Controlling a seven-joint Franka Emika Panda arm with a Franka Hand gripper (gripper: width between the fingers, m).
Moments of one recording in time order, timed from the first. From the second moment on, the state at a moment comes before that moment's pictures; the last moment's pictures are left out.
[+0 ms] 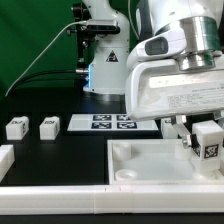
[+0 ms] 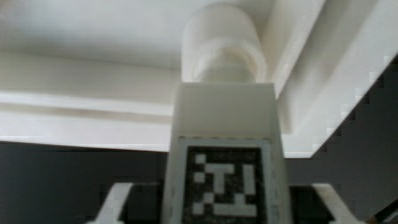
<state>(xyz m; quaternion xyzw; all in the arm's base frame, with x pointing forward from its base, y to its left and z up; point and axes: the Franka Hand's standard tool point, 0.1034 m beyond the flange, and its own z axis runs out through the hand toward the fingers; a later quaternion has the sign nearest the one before) 0.629 0.097 0.074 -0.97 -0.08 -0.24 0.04</state>
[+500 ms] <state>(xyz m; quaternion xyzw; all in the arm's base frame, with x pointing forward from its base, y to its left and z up) 0.625 0.103 0.069 -0.96 -0.09 -0.27 0.04</state>
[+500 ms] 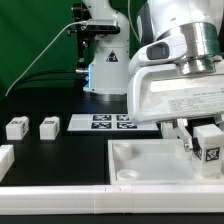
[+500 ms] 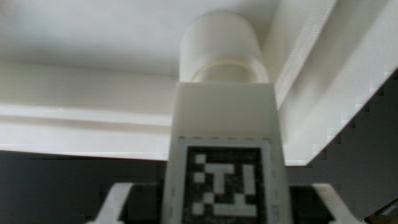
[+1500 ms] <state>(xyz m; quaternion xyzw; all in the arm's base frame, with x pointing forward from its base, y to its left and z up) 0.613 0.104 0.067 -0.96 -0.09 -0.27 0.03</state>
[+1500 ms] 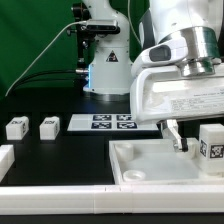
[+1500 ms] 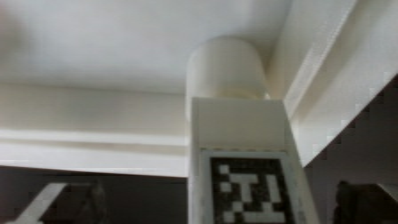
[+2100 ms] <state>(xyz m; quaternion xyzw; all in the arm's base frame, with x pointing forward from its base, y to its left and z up) 0.616 0.085 0.093 -0.97 -0.10 -0.23 0.03</state>
